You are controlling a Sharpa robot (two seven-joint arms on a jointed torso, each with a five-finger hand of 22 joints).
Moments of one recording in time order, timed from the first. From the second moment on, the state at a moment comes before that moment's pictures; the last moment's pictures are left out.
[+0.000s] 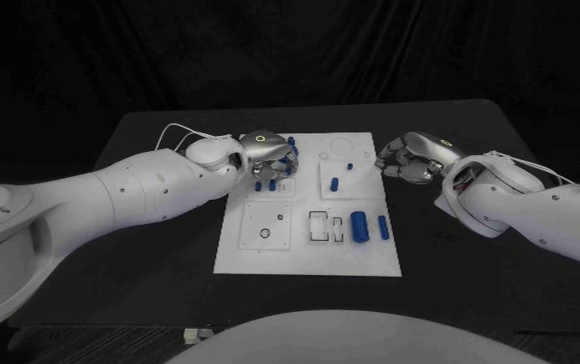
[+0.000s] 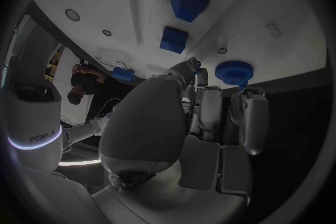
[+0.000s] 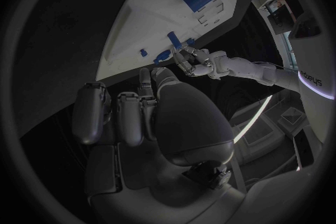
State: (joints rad) left arm 1.18 -0.51 -0.21 1.05 -1.63 -0.35 0.30; left_hand 1.55 -0.06 0.33 0.09 0.19 1.00 0.07 0.12 0.50 0.94 0.03 0.41 0.42 1.36 -0.02 1.35 1.25 0.05 1.44 0.11 1.43 1.31; right arm 1.18 -0.98 -0.21 1.58 -1.30 -0.48 -0.07; right_hand 1.42 0.07 -0.01 0.23 0.68 0.93 0.08 0.31 0.33 1.45 0.01 1.49 1.43 1.47 -0.06 1.43 1.29 0.05 1.47 0.03 1.29 1.31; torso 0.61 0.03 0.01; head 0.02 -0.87
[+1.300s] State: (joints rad) left arm 1.25 -0.61 -0.21 1.13 -1.64 -0.24 0.29; left_hand 1.52 -0.07 0.32 0.11 0.14 1.00 0.07 0.10 0.48 0.95 0.01 0.37 0.39 1.34 -0.03 1.33 1.21 0.05 1.42 0.11 1.39 1.31; right arm 1.18 -0.97 -0.21 1.57 -1.30 -0.46 -0.07; right_hand 1.41 0.07 -0.01 0.23 0.68 0.93 0.08 0.31 0.33 1.45 0.01 1.49 1.43 1.47 -0.06 1.43 1.29 0.05 1.47 0.03 1.29 1.31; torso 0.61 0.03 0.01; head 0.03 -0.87
